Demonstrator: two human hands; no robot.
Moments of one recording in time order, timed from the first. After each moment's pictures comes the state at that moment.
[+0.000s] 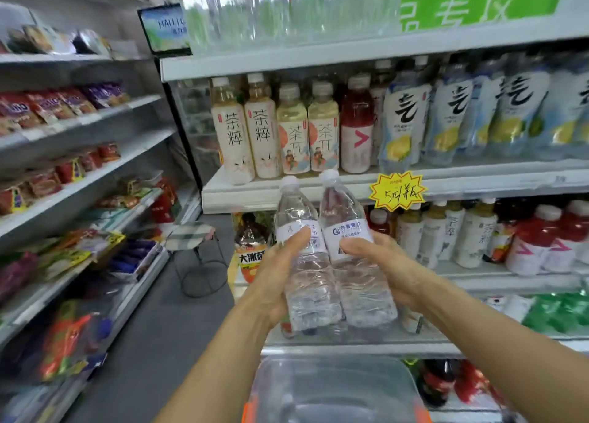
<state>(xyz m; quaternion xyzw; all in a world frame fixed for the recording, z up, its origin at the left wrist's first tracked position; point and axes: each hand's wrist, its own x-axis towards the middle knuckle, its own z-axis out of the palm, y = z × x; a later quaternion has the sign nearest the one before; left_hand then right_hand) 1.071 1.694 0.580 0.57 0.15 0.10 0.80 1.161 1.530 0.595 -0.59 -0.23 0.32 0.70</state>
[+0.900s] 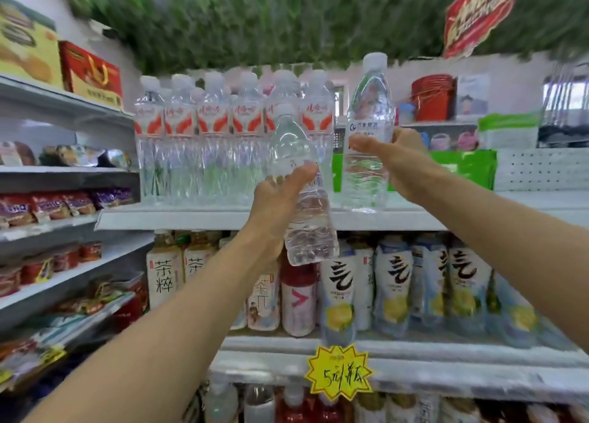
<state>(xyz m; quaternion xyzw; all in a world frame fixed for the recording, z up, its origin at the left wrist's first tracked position) 1.258 1.626 0.846 0.65 0.01 0.38 0.66 1.379 1.486 0.905 -0.61 -0.39 -0.08 0.68</state>
